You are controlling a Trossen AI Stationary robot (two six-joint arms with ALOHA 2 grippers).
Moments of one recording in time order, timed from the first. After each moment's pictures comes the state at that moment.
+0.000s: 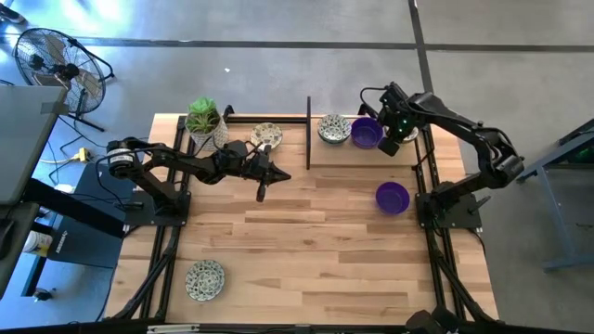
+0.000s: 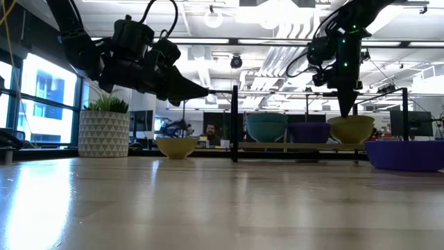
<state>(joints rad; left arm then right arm) 0.34 1.54 0.51 0.86 0.42 0.05 -0.93 1.42 1.10 -1.04 0.11 -0.30</state>
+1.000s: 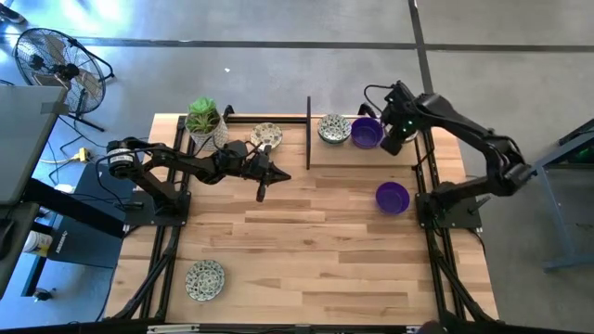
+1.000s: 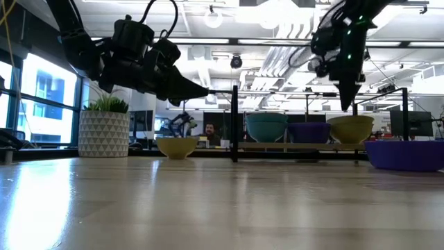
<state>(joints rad) 0.34 1.54 0.51 0.86 0.42 0.05 -0.91 1.33 1.10 -1.05 0.14 -0.27</state>
